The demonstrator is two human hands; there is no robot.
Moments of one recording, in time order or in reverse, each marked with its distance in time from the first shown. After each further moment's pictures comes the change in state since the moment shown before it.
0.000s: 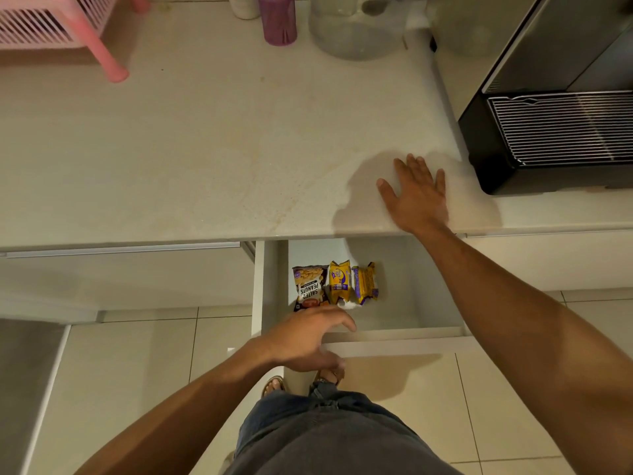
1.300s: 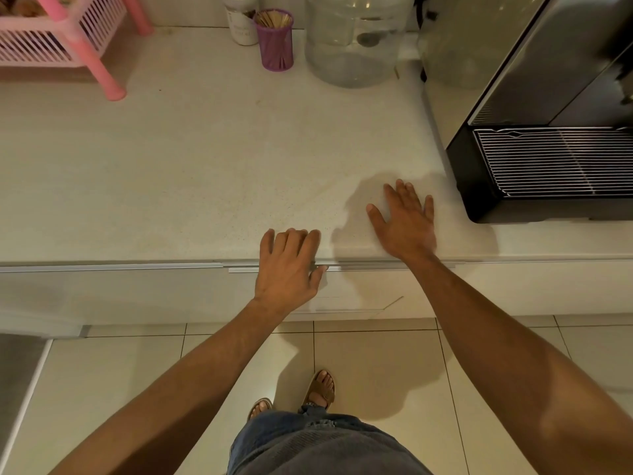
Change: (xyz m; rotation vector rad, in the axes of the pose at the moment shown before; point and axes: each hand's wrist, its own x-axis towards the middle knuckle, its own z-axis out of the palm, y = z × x) left_hand 0.074 -0.026 -0.062 0.684 0.953 -0.106; right_hand -0.003 0.001 -0.001 -0.012 0.007 -0.029
